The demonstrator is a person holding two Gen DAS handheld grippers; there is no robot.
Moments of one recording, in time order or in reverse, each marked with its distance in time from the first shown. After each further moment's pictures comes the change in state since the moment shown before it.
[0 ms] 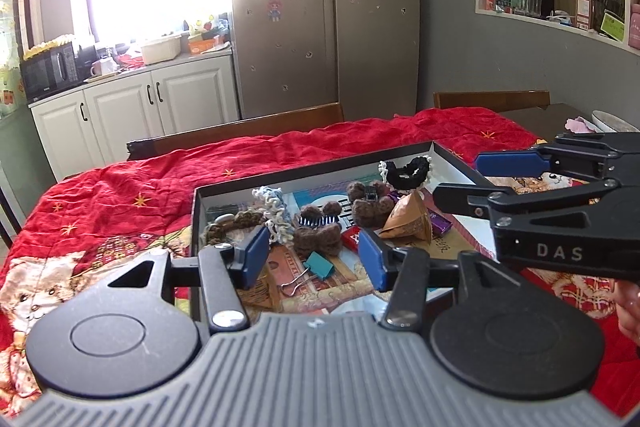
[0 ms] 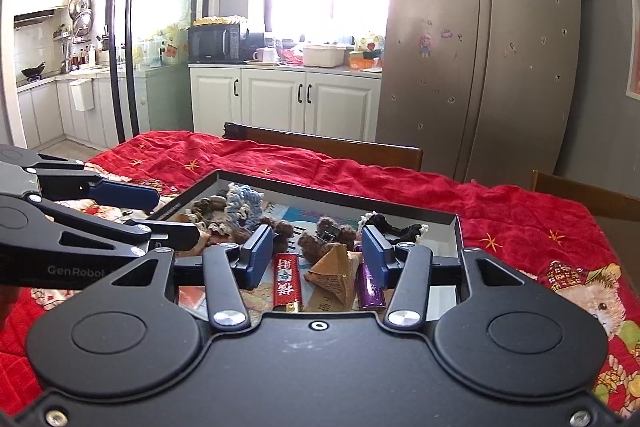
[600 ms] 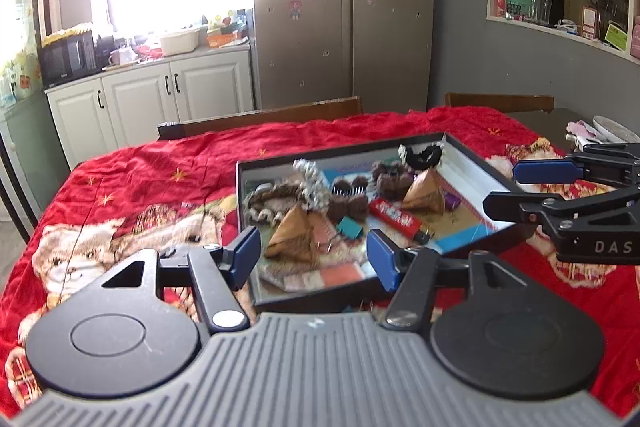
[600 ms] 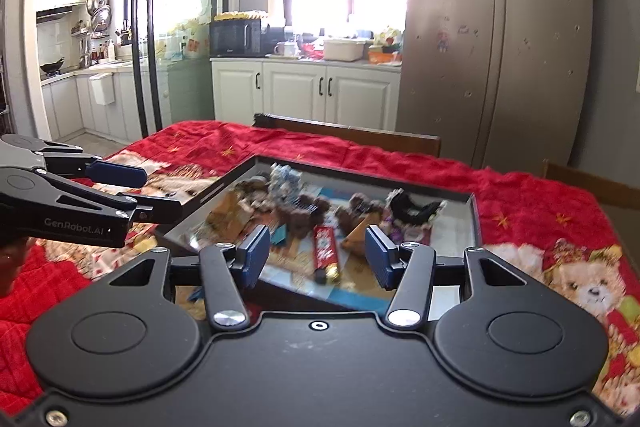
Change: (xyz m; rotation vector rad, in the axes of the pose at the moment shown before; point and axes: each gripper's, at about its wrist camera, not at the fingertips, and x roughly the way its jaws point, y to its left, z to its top) left arm -0.044 0.029 -0.026 -0.041 0.010 0.017; right arm -0.051 0.022 -0.017 0.001 0.028 0.068
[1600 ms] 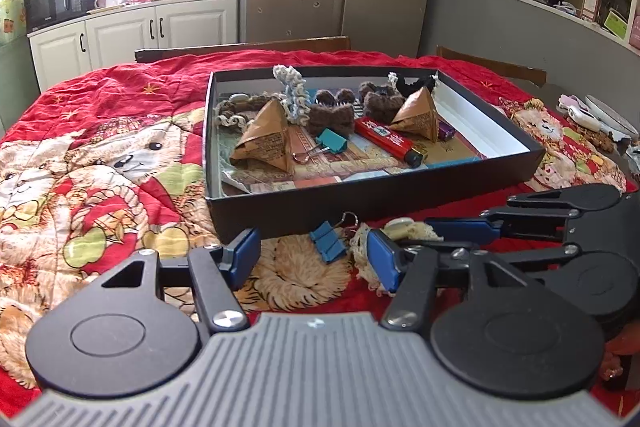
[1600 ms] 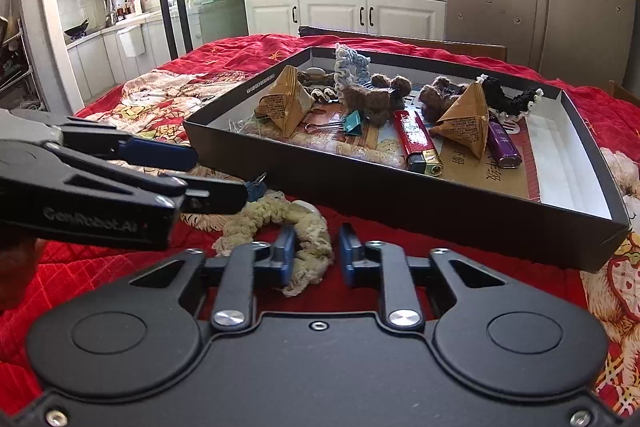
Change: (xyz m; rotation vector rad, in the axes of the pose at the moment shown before) left arm 0.038 -0.004 -0.053 -0.072 0.116 -0.074; right arm 0.072 0.035 -0.062 0.020 0.190 0.120
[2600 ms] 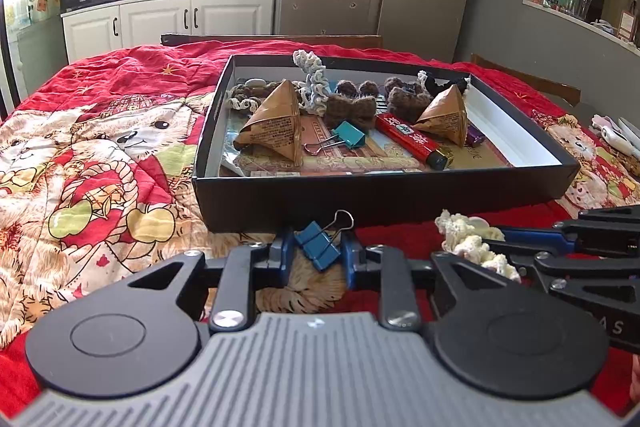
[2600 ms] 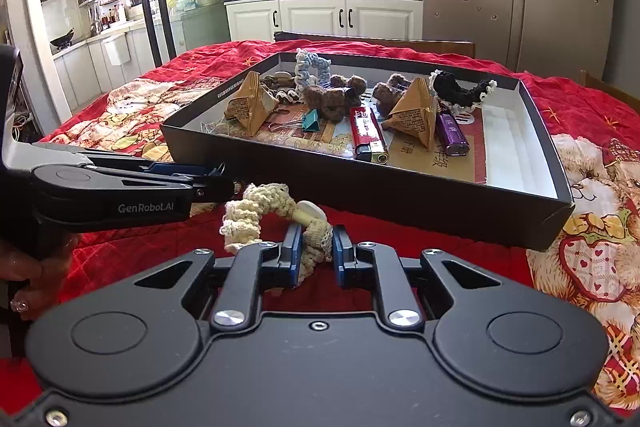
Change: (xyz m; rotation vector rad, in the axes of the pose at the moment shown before) left arm 0.021 -0.010 -0.008 -0.096 -0.017 0.095; right arm -0.024 -0.024 -0.008 0.035 -0.009 -0.039
